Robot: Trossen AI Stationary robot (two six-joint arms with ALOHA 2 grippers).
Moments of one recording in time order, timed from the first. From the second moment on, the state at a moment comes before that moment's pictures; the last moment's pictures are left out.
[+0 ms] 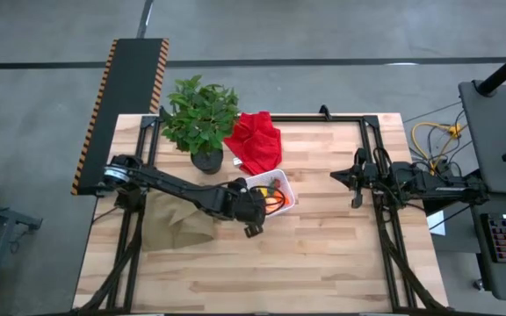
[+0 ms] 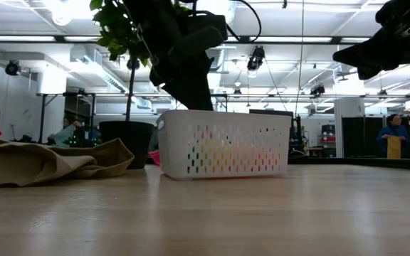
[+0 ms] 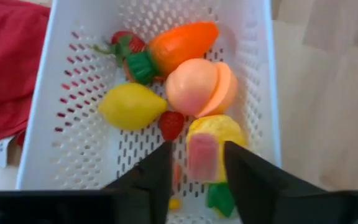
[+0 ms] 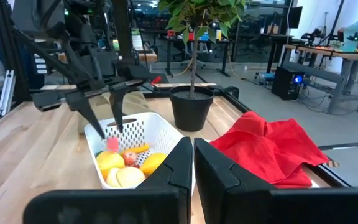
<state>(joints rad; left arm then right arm) -0.22 1.84 1.38 -0.61 -0.41 -0.46 0.01 0.07 0.16 -0.13 0.18 -0.04</state>
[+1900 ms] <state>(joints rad) -0.22 0.81 0.63 0.27 -0.27 0.32 0.01 0.03 0.01 0.09 0.03 0.03</state>
